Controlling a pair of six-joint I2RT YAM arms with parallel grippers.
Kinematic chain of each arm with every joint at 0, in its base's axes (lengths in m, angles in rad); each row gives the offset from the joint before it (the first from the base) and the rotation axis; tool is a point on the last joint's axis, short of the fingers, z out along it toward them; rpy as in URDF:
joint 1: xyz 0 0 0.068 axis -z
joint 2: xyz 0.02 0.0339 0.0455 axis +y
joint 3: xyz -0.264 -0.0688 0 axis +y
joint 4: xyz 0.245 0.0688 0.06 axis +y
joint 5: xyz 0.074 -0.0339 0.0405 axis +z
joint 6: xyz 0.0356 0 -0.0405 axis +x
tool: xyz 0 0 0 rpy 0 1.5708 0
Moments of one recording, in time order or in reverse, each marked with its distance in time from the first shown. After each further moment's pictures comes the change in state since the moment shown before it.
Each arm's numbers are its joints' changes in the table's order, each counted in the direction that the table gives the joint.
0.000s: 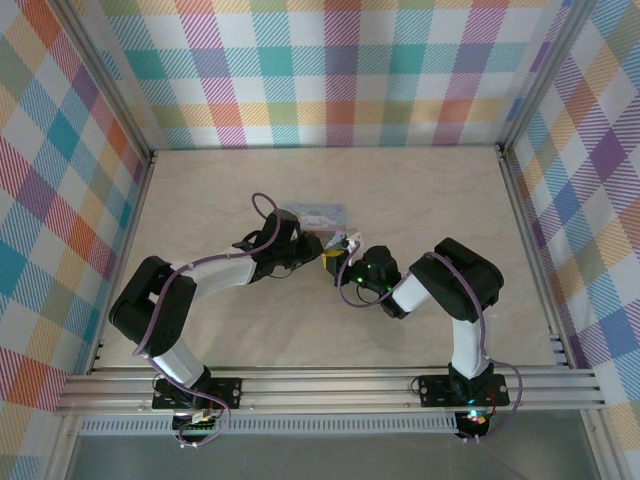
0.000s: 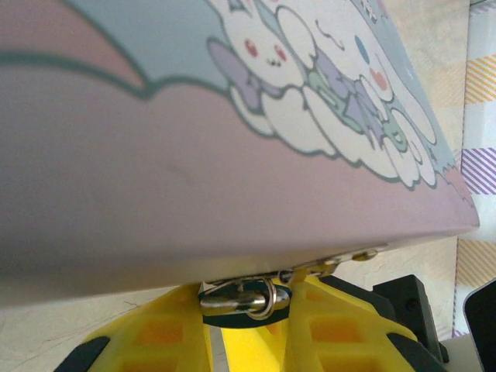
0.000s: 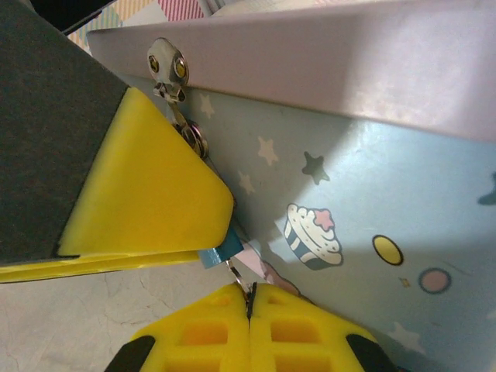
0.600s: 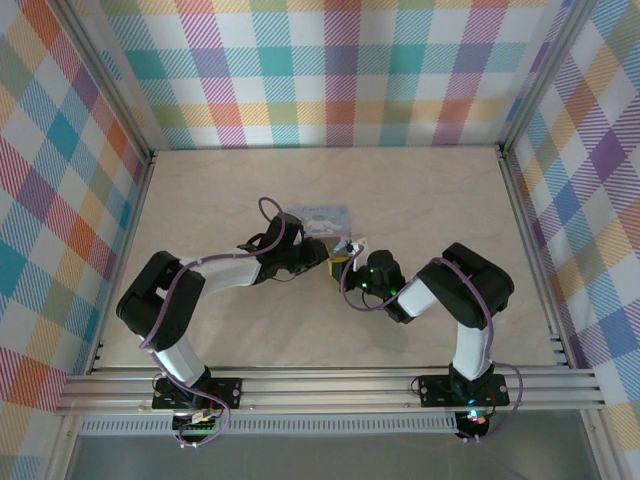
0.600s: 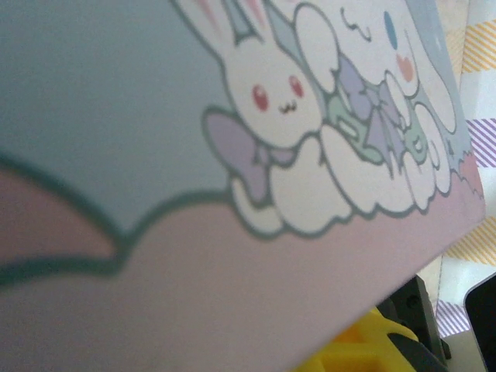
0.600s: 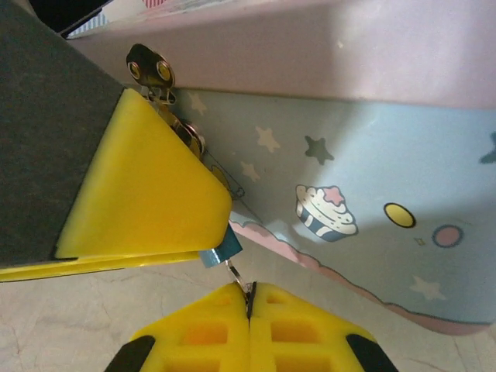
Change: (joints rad) left arm 0.011 0.050 0.011 -0.049 -0.084 -0.023; right arm -0.002 -0.070 0.068 0.092 -0.043 0.031
